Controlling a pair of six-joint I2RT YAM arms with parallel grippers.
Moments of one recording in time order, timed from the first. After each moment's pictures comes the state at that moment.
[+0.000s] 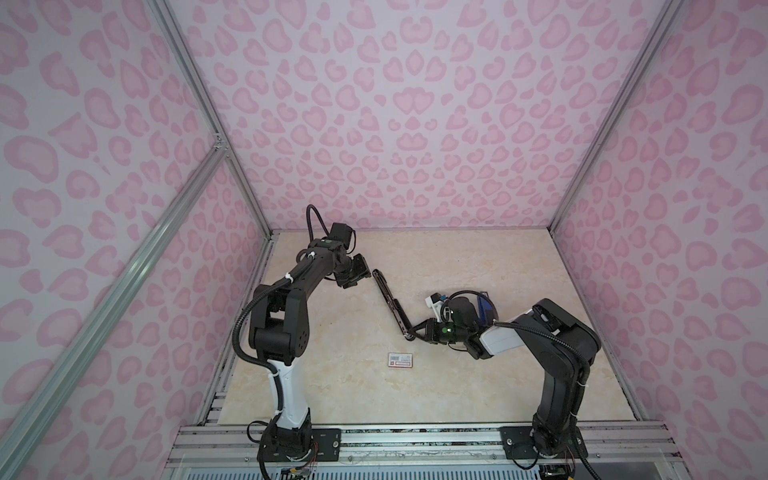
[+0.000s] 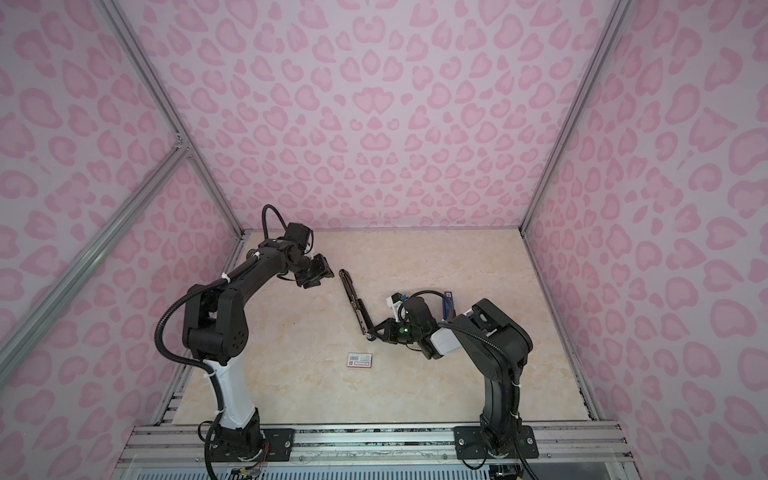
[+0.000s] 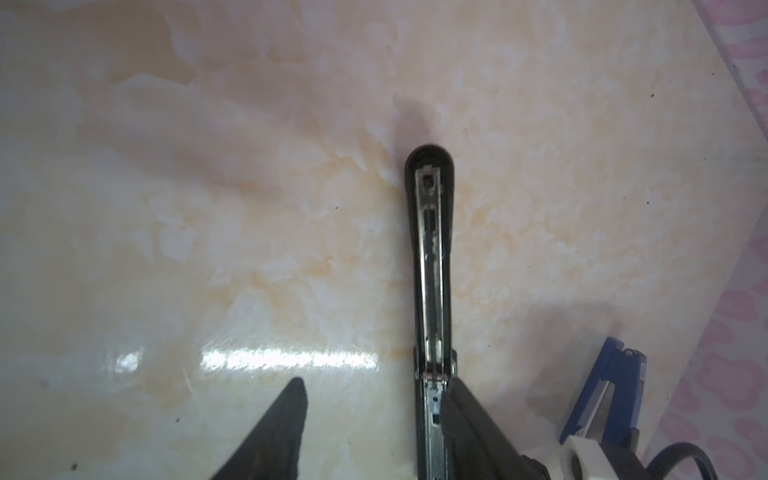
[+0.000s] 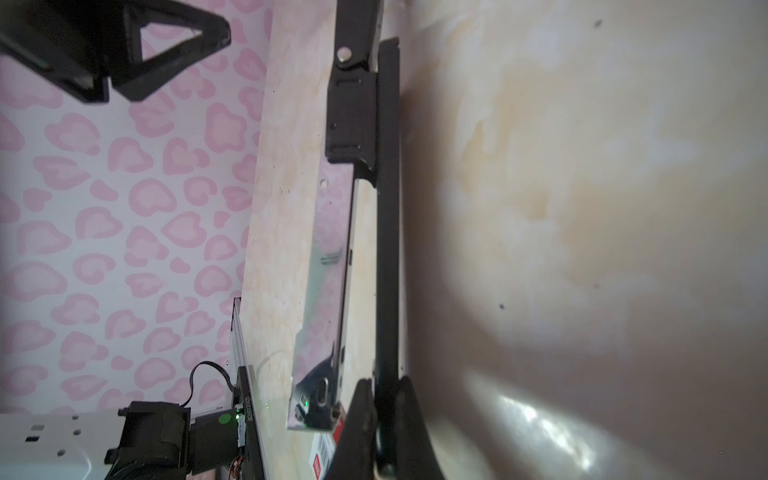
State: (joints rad) left arm -0.21 1.90 1.49 -0.76 0.27 -0.63; right arm 0.59 1.92 0.71 0.62 -0.60 0.86
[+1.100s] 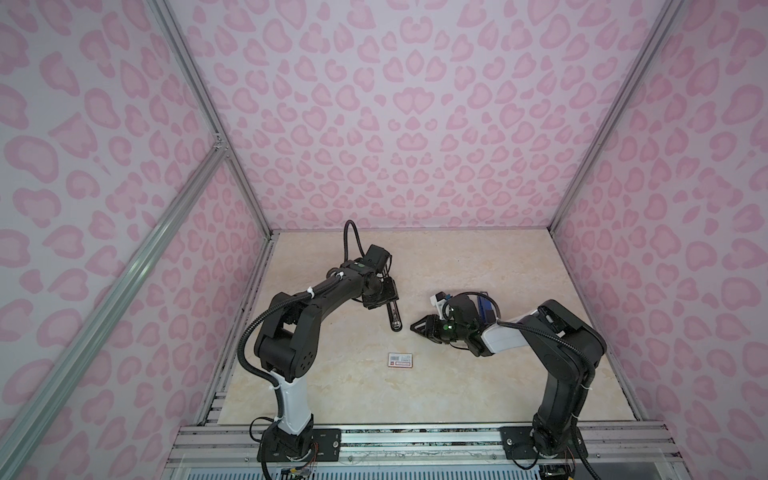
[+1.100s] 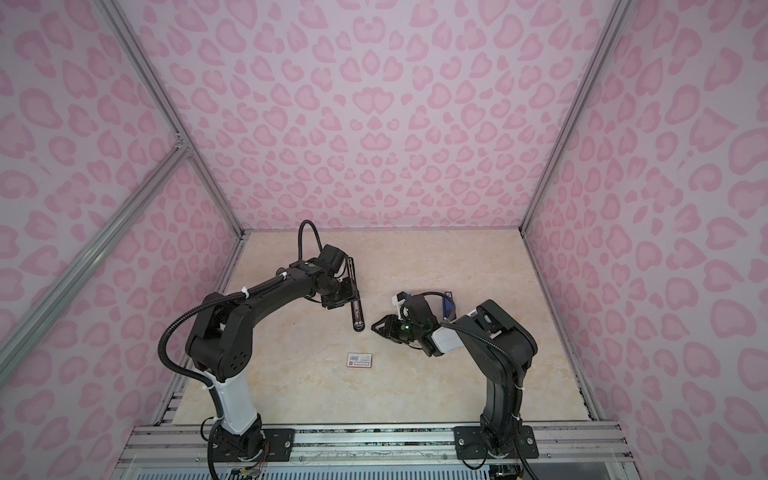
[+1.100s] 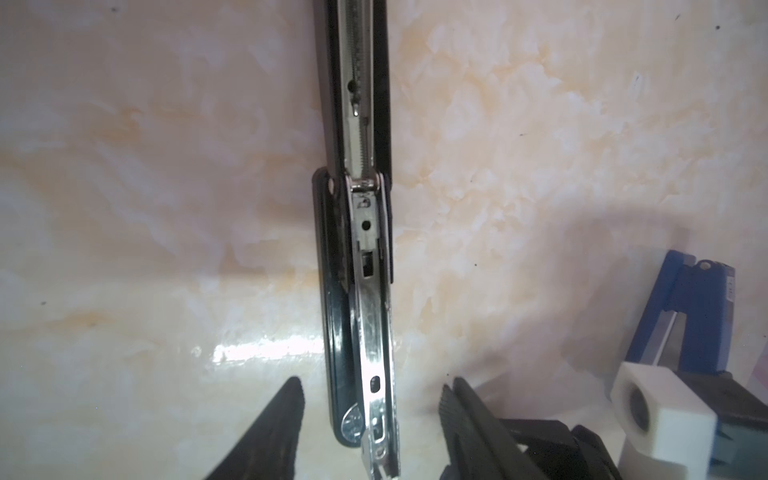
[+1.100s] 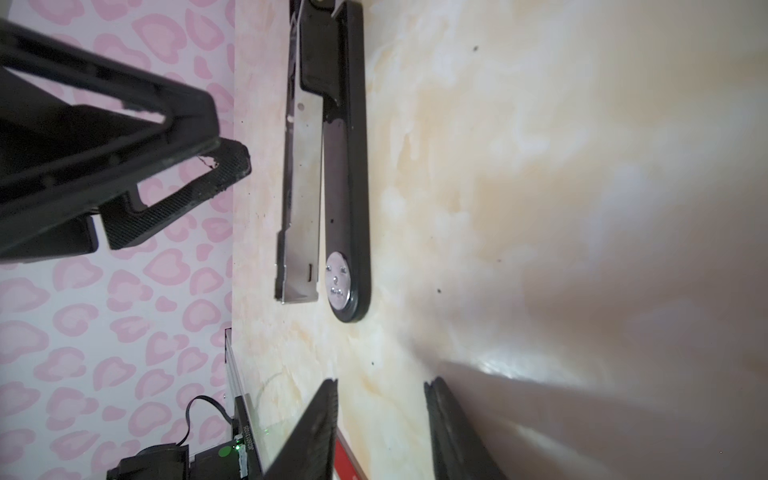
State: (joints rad) left arm -0.50 1.94 1.43 -0.68 0.14 -0.70; right arm 0.58 1.84 0.66 0.52 -0.52 0.90
